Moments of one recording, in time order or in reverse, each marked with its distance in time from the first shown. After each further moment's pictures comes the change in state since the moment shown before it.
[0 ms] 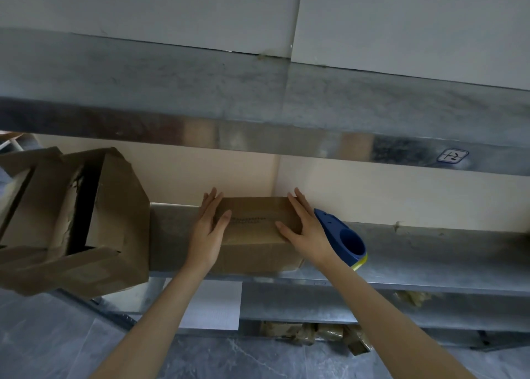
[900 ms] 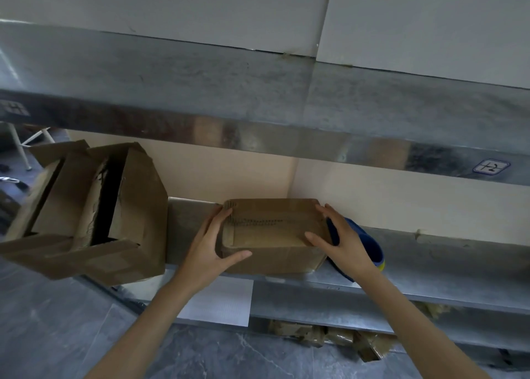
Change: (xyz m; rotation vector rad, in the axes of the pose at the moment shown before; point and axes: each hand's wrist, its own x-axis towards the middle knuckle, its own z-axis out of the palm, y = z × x) left_hand -0.033 -0.018 -0.038 0.272 -0.150 0.093; right_hand -0.021 0.018 -0.028 0.137 -0.012 0.043
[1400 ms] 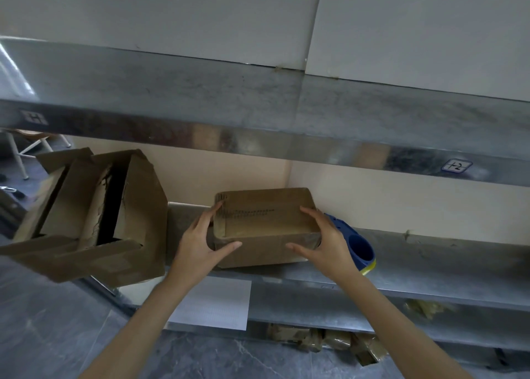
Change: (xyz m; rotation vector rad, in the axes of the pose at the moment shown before) left_hand -0.002 0.017 -0.016 0.036 0.145 -0.002; right_hand -0.013 -0.027 0.014 -0.158 0.108 -0.154
